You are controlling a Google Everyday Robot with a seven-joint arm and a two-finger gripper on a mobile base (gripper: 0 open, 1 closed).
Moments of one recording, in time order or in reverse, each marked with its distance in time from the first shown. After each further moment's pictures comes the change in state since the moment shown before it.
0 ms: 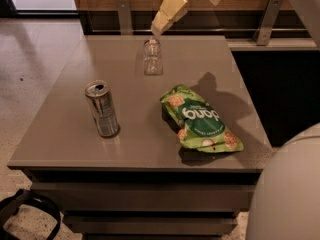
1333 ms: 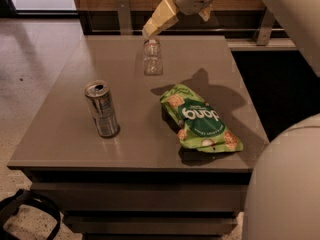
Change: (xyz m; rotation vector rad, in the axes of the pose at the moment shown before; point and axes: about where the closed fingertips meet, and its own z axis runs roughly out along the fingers) arm -0.017 -0.004 0.052 -0.046 -0.072 0.144
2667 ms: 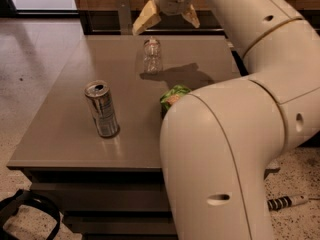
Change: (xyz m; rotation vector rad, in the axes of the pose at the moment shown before) arm -0.032 -0.015 0.054 0.088 0.136 0.251
